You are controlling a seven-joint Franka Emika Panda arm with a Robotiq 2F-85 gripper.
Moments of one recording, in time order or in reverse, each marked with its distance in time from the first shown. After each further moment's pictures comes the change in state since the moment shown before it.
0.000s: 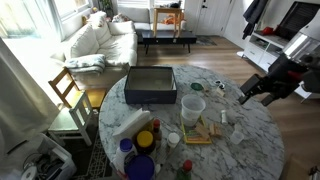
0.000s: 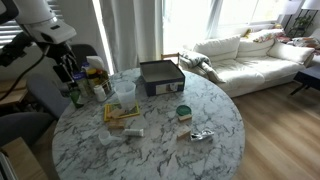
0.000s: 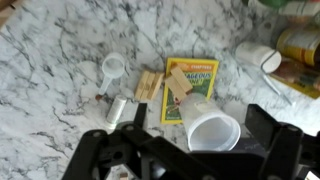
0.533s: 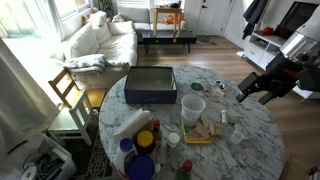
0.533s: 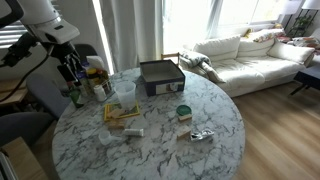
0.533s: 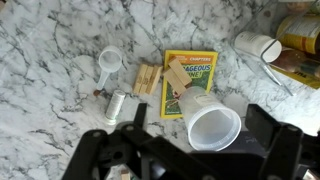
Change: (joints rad) arm -0.004 0.017 -0.002 0.009 -0.001 0.022 0.015
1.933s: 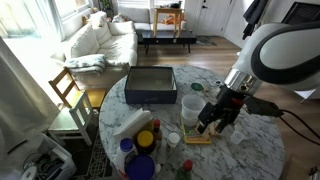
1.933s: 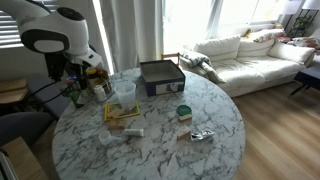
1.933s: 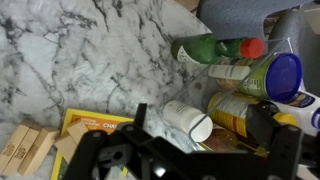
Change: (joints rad) arm 0.246 0.430 -0.079 0.137 0.421 0.072 -0.415
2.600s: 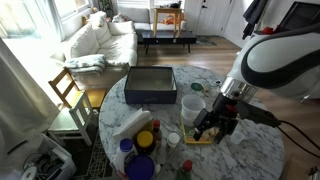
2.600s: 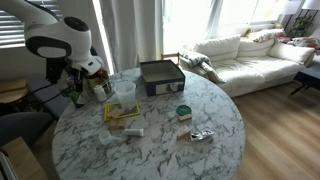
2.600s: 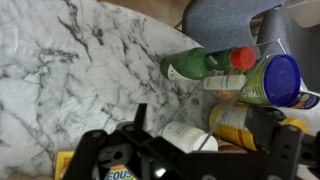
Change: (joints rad) arm 0.001 0.058 0.018 0.001 0.119 -0.024 0.063
